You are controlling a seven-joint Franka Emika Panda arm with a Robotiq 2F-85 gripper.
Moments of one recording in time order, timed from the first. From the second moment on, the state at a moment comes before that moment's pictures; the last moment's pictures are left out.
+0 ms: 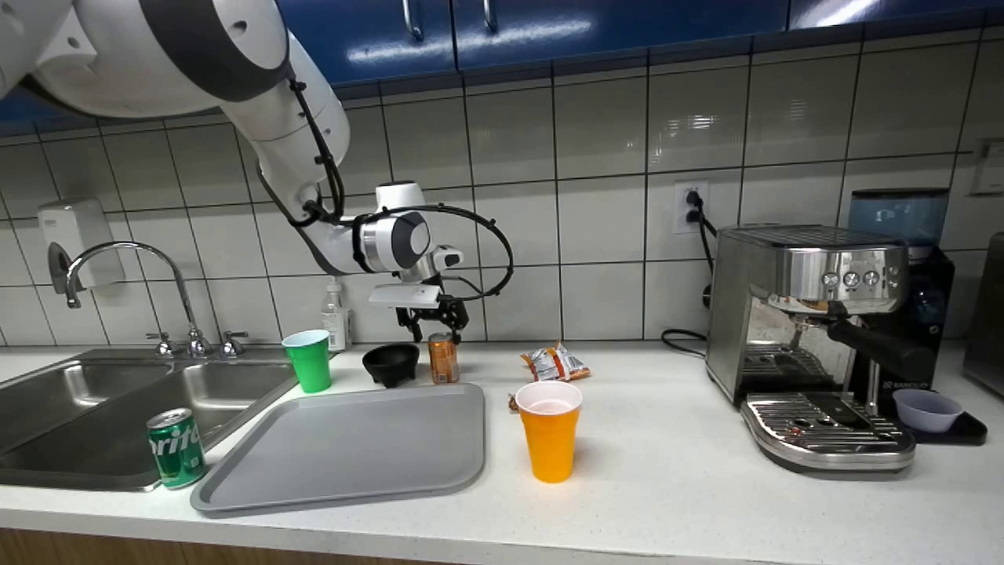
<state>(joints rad) 0.02 0.80 -0.02 -1.54 -0.03 2.61 0.04</state>
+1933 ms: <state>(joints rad) 0.02 0.84 -0.04 -1.49 -0.03 2.57 0.07</state>
